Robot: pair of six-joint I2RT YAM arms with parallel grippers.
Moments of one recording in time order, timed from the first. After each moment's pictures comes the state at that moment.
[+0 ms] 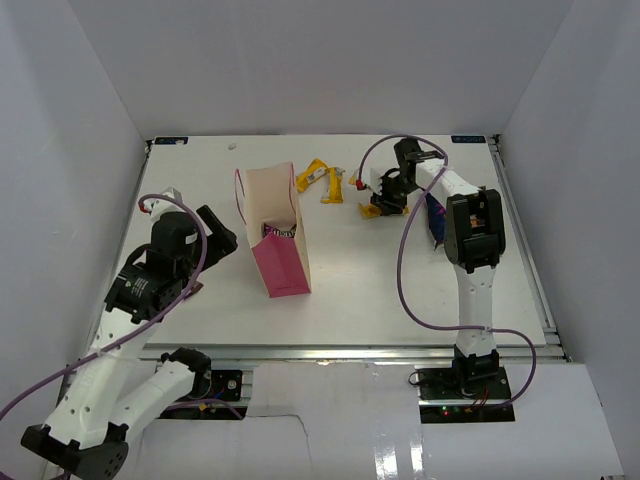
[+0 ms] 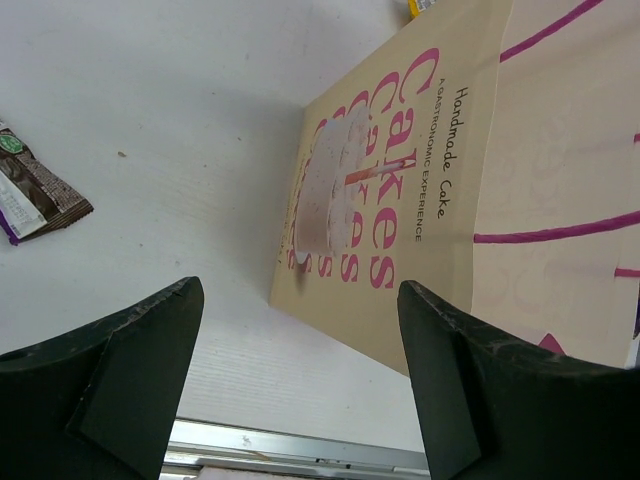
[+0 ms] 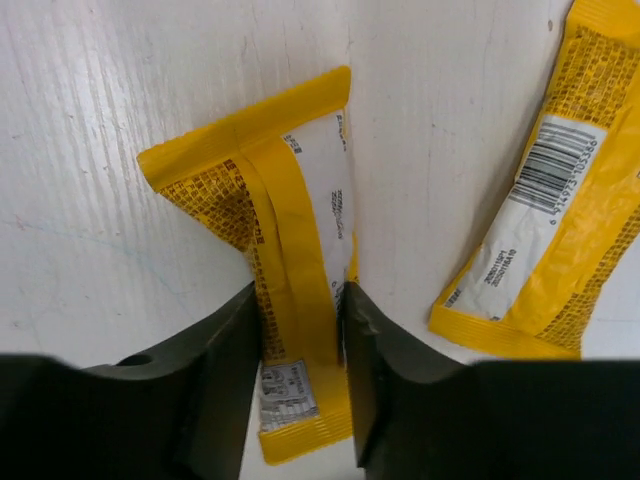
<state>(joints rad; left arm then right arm) -0.40 0.80 1.06 -0.87 -0.32 -0.75 0.24 2.27 1.85 -0.81 -0.45 -1.27</state>
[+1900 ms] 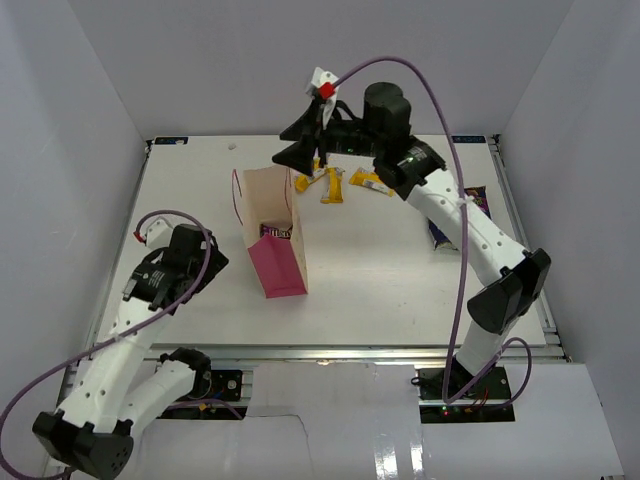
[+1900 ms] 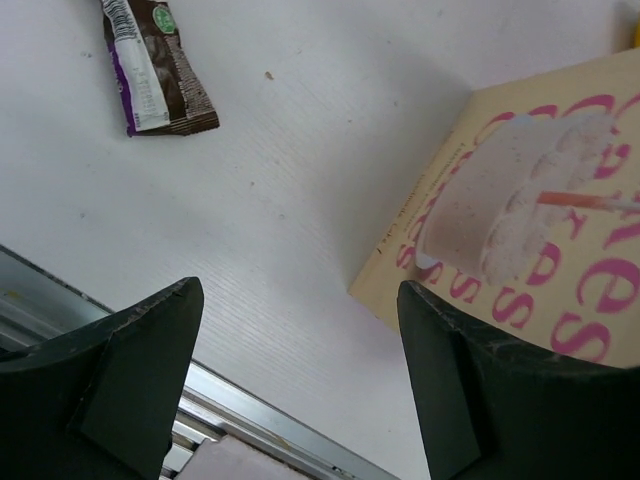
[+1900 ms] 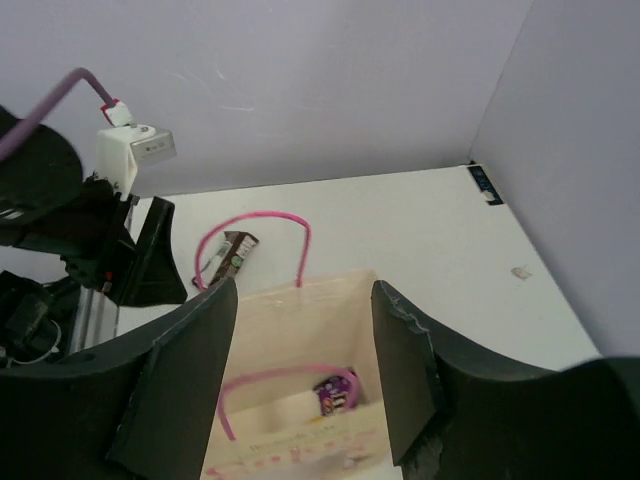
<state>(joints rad) -0.38 0.81 0.94 -1.04 -0.47 -1.02 0.72 1.76 1.93 -0.18 -0.68 -0.04</state>
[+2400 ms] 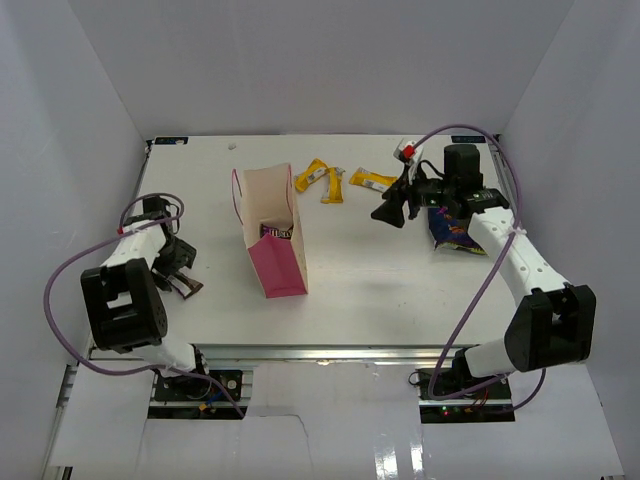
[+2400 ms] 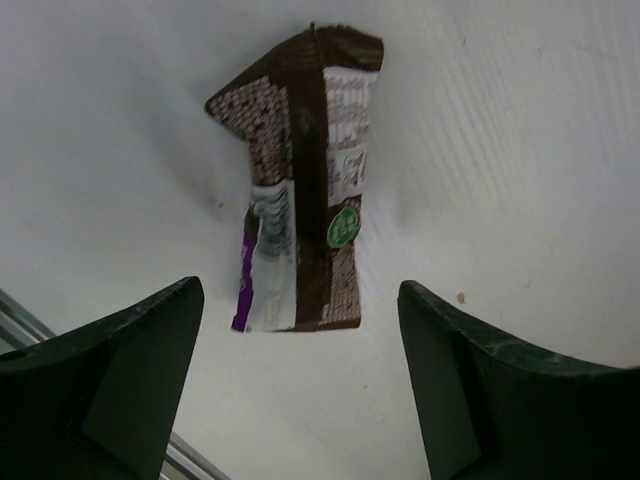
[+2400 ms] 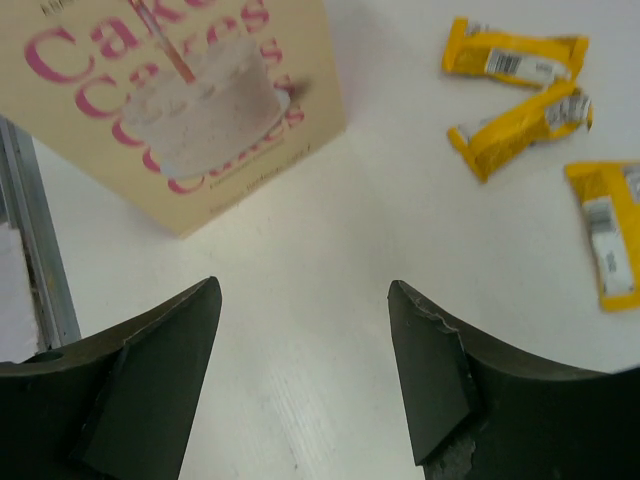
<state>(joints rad) 0.22 1.52 0.98 -0.82 -0.29 -0.77 0.24 1.43 1.24 -0.34 -0.89 -0.32</state>
